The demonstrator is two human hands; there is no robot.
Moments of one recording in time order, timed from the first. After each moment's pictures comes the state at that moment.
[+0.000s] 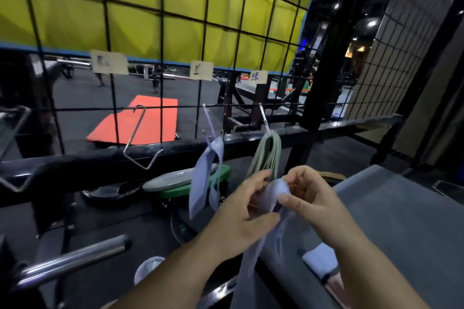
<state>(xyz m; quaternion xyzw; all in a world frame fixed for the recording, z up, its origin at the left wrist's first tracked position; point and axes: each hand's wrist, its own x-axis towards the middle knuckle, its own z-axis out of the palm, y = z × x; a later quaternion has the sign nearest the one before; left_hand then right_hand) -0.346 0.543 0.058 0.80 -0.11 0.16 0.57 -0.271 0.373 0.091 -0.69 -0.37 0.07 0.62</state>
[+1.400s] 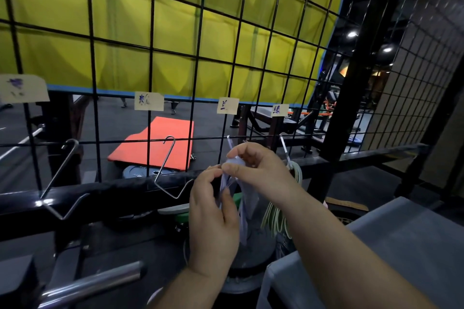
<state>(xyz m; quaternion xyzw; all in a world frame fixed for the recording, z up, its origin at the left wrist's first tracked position) -0.356 0.581 0.080 0.68 0.08 0.57 0.45 -0.265 0.513 0.159 -0.71 -0.43 0.06 0.56</state>
